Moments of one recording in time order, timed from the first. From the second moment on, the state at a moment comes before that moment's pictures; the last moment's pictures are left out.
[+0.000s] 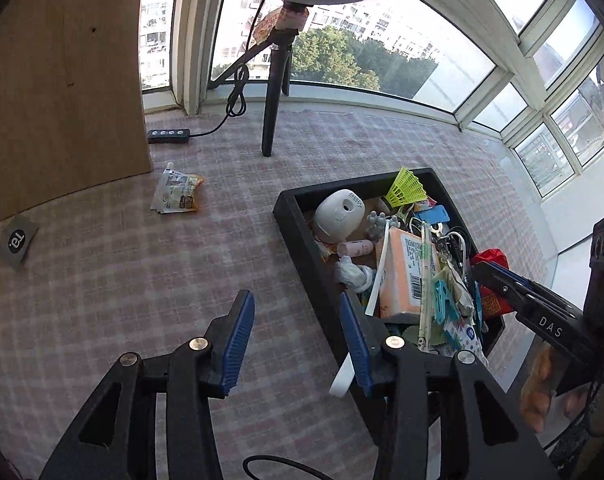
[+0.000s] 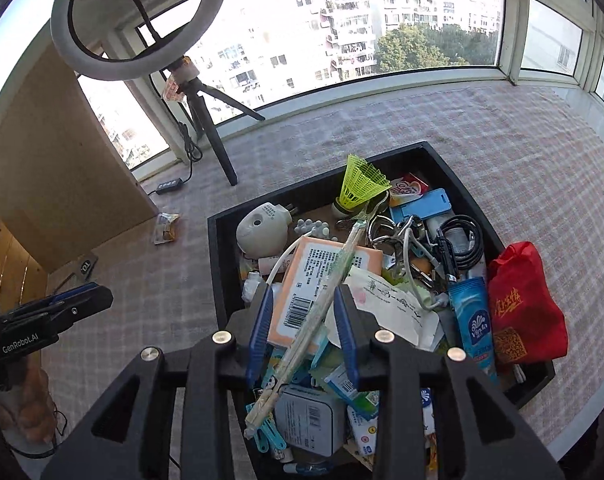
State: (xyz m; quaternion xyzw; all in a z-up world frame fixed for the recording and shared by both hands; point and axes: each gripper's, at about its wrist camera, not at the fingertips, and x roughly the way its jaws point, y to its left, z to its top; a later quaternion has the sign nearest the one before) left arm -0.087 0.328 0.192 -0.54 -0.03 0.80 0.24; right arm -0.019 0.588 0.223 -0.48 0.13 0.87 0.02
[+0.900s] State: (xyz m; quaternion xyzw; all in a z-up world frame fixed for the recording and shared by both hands) left arm -0.148 -0.070 0.126 -0.56 -0.17 0.81 -0.08; right arm -0.167 0.299 0.190 -0.54 -0.06 0.82 -0.18
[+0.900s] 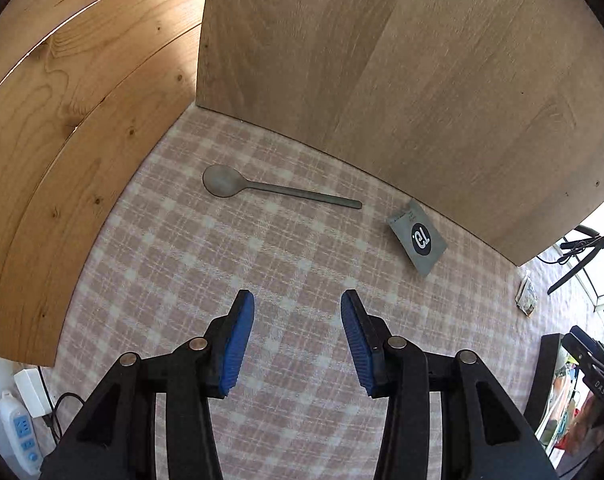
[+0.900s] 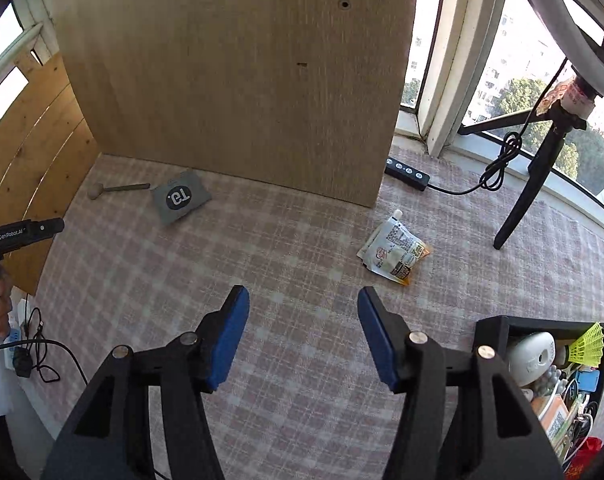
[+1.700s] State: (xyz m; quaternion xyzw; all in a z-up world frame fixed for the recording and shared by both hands) left arm -0.253 0.051 0.078 -0.61 -0.18 0.77 -0.01; right arm -0.272 0.348 0.098 -0.62 0.07 0.78 -0.04
